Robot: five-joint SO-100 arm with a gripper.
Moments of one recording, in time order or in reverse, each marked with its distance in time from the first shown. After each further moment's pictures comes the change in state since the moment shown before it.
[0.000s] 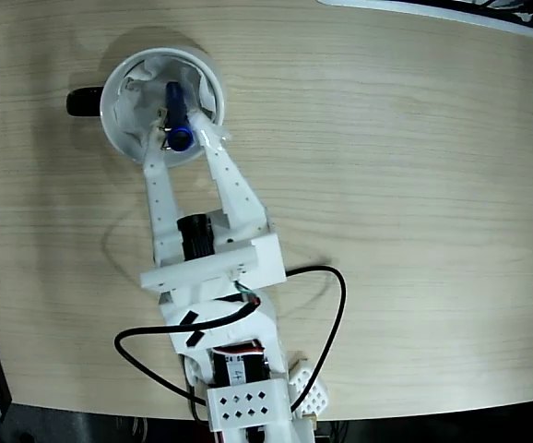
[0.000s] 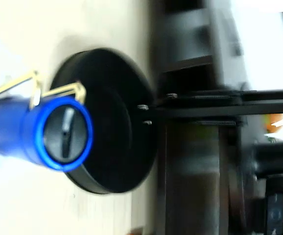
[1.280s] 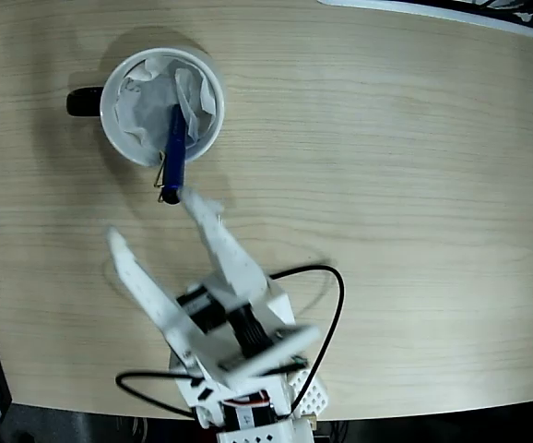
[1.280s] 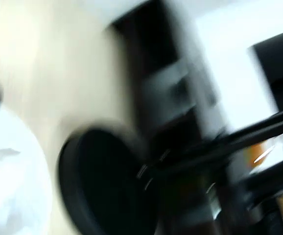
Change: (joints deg) arm -2.0 26.1 21.2 -2.5 23.0
